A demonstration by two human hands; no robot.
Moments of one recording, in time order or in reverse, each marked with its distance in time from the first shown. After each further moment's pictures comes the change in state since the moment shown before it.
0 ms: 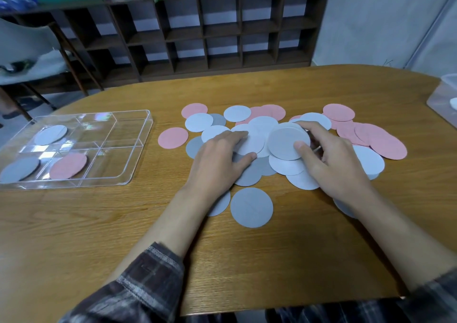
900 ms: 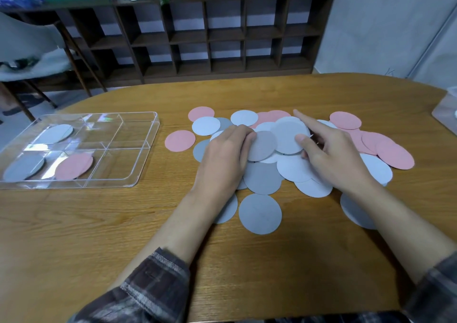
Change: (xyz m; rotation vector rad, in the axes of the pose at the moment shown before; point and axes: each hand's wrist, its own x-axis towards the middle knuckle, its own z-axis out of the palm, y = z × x) left_hand 0.002 0.003 -0.003 -0.105 0.302 0.158; right_hand 0.030 -0.003 0.006 0.043 -0.025 0.051
